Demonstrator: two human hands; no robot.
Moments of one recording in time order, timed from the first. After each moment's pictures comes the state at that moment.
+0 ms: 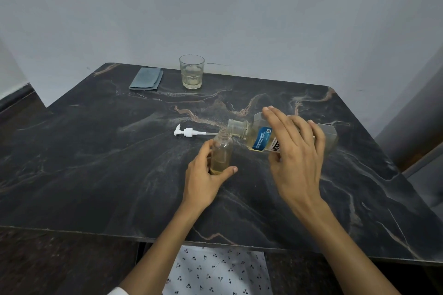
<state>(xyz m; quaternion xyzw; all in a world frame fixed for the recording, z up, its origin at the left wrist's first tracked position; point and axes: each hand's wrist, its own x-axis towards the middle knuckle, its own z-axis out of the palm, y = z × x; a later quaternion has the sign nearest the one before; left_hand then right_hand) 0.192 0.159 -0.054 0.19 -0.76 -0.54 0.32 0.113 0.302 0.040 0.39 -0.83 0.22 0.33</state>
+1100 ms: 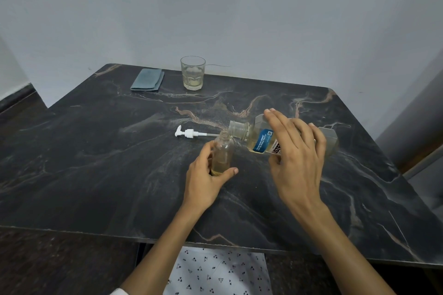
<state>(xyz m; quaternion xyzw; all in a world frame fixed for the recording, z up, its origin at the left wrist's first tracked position) 0.192 0.159 -0.052 0.18 -0.75 -0.55 0.31 0.114 0.303 0.039 0.39 -0.84 0.21 0.33</state>
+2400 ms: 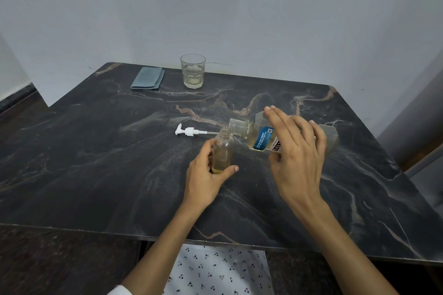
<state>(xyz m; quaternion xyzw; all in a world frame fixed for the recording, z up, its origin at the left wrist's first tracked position) 0.193 0.159 -0.052 0.18 -0.76 -0.54 0.32 0.115 0.302 0.039 0.38 -0.84 0.22 0.32</state>
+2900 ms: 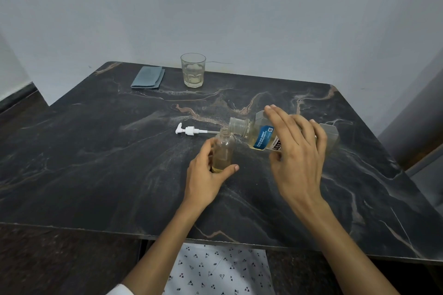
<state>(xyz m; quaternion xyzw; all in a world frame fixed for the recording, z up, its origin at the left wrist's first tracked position) 0.192 0.159 -0.052 0.18 -0.76 -0.54 0.31 0.116 0.302 0.039 0.38 -0.84 0.22 0.32</state>
